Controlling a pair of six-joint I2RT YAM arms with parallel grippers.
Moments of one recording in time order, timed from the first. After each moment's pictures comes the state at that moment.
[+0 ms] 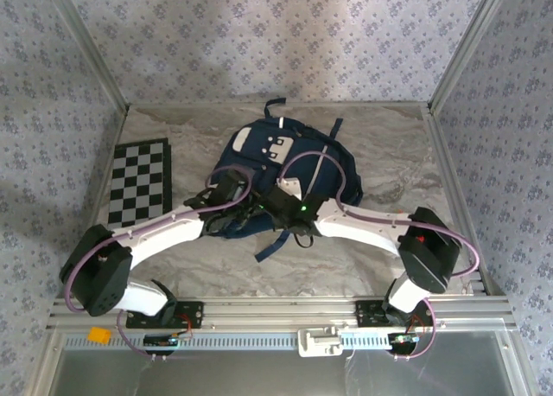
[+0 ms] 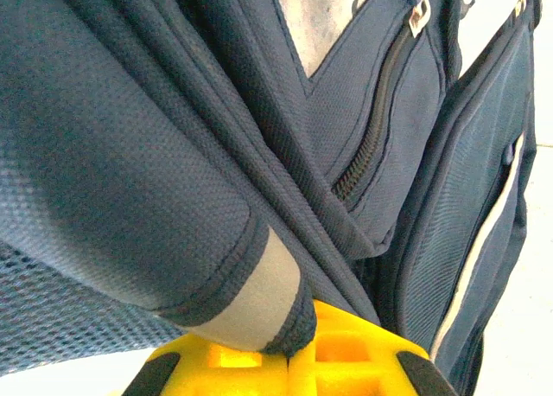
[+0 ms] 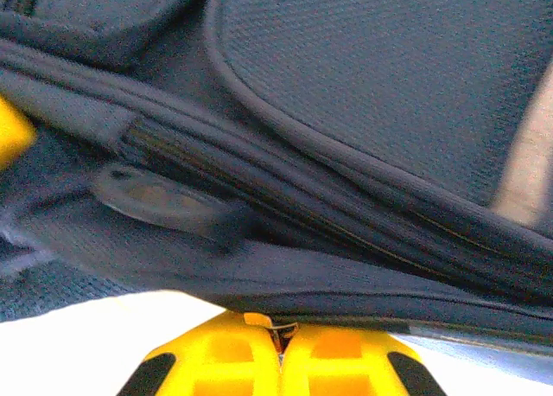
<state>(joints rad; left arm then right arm) -0.70 1.39 0.79 -0.16 -0.02 -1.48 1.01 1.59 1.12 -0.64 0.39 0.78</state>
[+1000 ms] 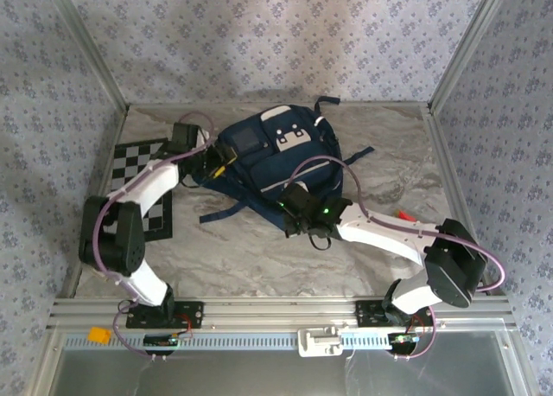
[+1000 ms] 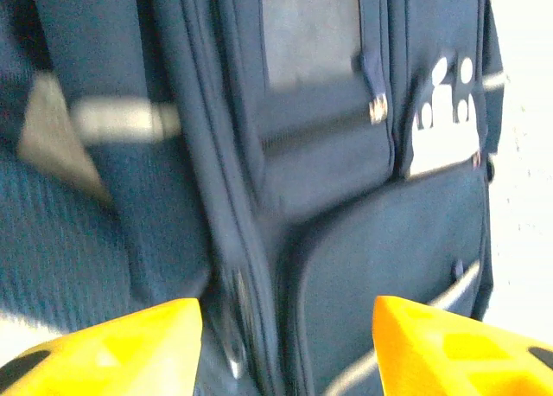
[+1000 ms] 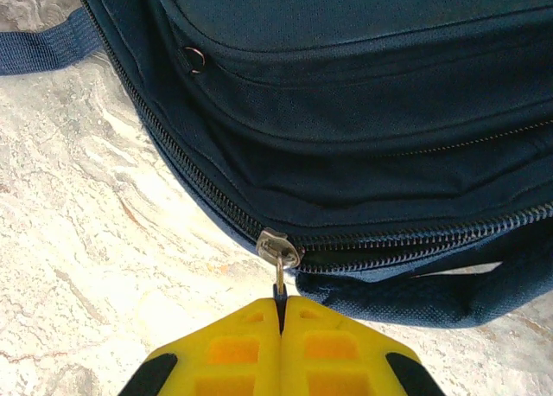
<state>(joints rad) -0.25 1.59 1.09 -0.32 0.43 -0.85 0.95 1.46 0.99 -0.56 0.18 0.57</state>
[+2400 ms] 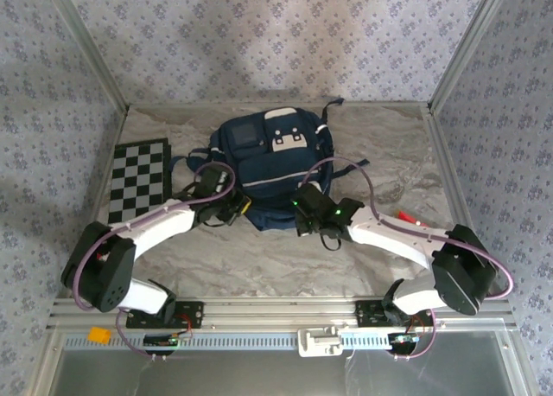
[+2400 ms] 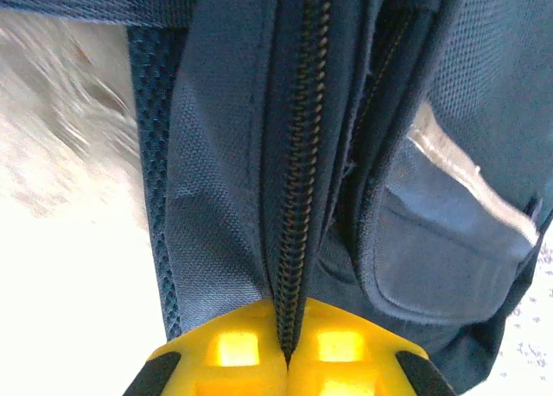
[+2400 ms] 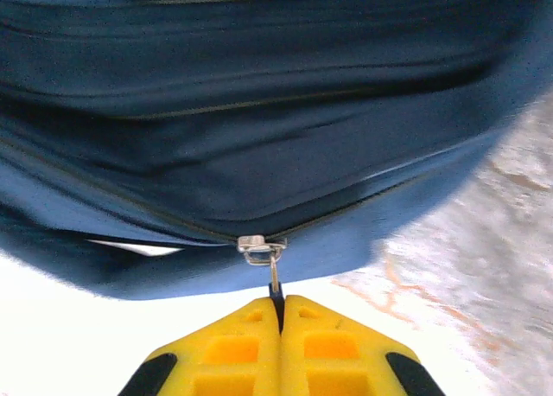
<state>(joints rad) -0.52 1.40 0.76 -0.23 0.19 -1.37 0.85 1.38 0.88 -0.55 0.22 0.54</state>
